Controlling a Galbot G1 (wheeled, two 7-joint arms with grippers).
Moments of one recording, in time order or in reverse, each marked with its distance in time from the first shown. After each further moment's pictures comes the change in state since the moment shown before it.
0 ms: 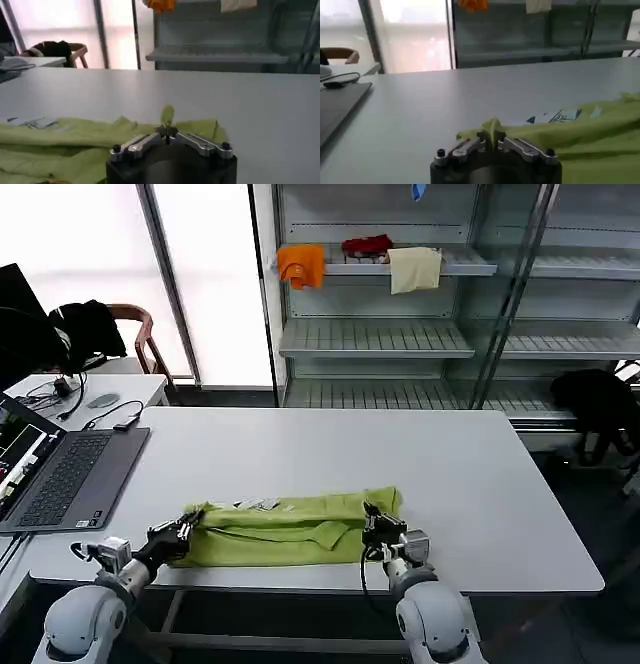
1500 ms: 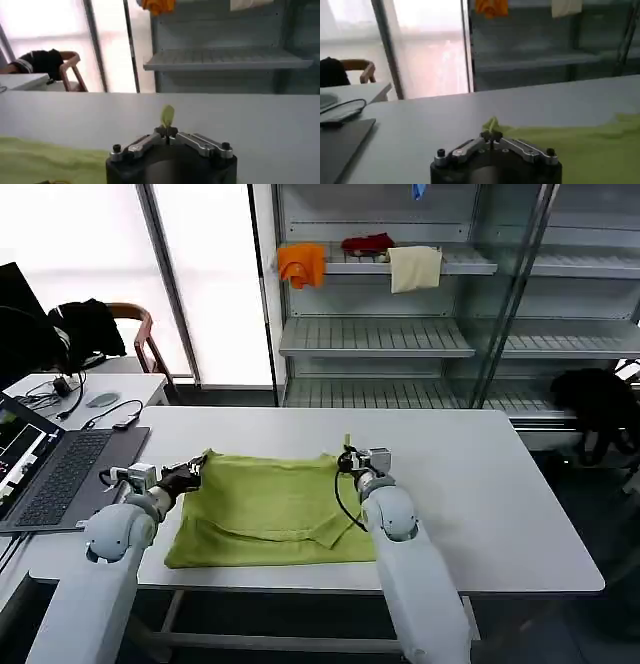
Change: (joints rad) left arm -0.399 0.010 0.156 0.247 -0.026 0.076 -0.091; right arm 0.431 0.089 -0.037 -0.356 0.159 -0.015 0.035
